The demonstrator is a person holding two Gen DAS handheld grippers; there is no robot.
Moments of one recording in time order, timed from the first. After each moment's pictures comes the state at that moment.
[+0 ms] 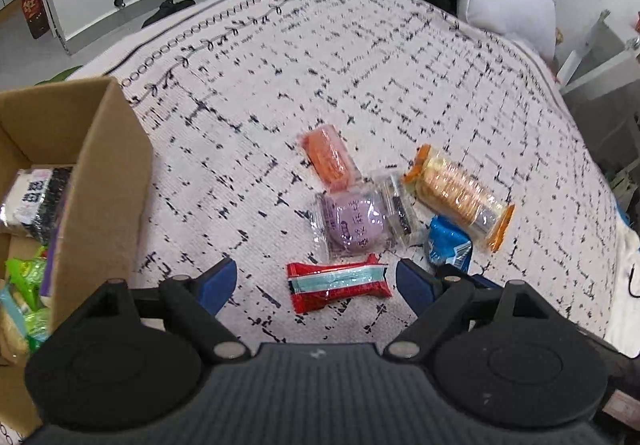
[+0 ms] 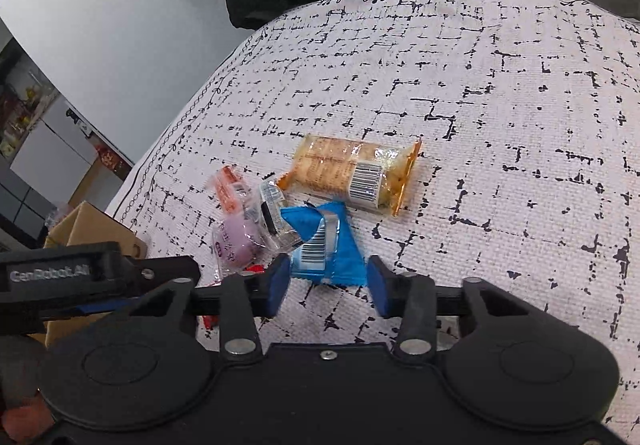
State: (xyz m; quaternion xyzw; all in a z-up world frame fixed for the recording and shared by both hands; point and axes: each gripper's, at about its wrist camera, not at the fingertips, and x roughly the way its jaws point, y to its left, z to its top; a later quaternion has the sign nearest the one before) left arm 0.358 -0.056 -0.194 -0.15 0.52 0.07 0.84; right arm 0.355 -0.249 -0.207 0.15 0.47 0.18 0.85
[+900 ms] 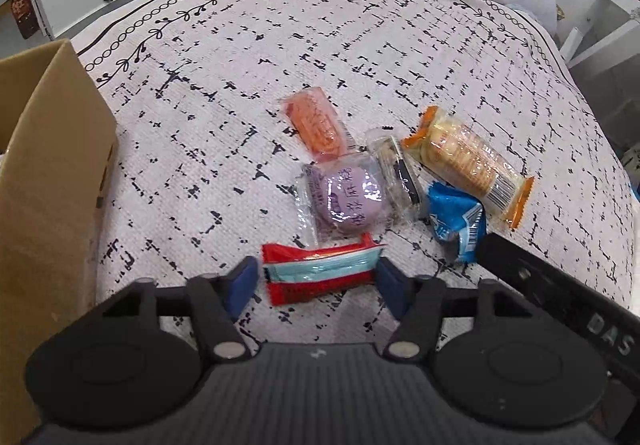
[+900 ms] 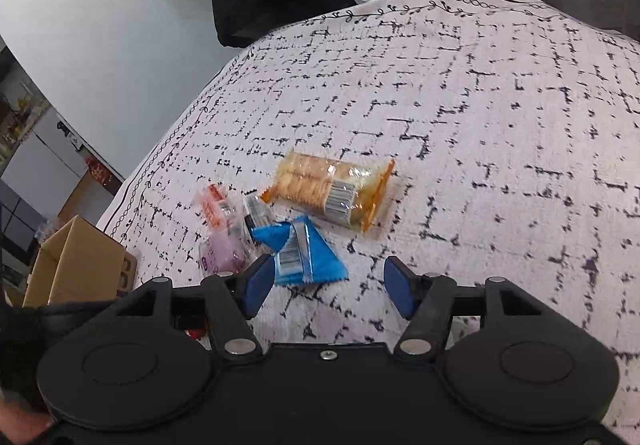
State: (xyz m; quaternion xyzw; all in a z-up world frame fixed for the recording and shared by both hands) left arm 0.365 -0.069 -0.227 -0.14 0.53 0.06 0.84; right arm 0.353 -0.257 -0.205 0.14 0.45 0.15 0.87
